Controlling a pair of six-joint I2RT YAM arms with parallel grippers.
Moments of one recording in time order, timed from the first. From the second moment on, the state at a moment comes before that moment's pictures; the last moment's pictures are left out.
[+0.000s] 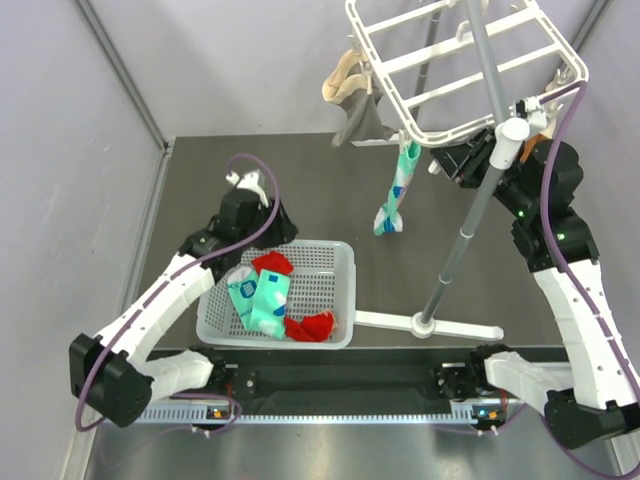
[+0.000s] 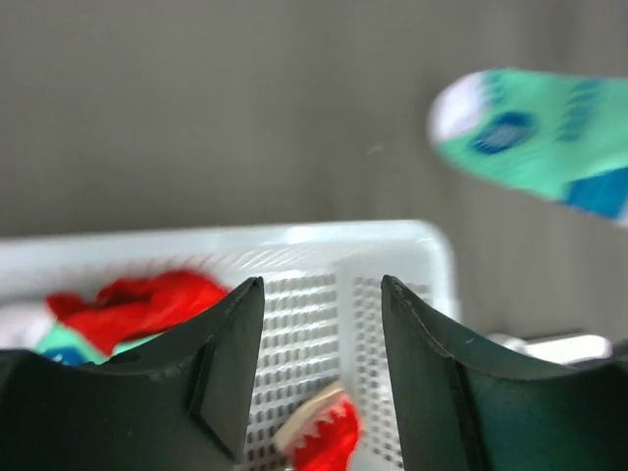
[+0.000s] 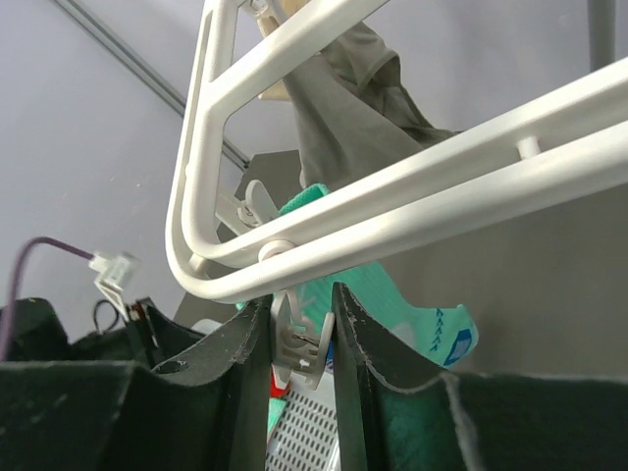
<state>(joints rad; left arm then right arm) -0.48 1.16 1.04 -0.43 0.01 -0.59 0.24 1.02 1.36 -0.38 -0.25 0.54</state>
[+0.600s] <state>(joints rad) -0.47 1.03 0.72 -0.51 -0.27 -0.63 0.24 1.02 1.34 -0.37 -0.26 0.53</state>
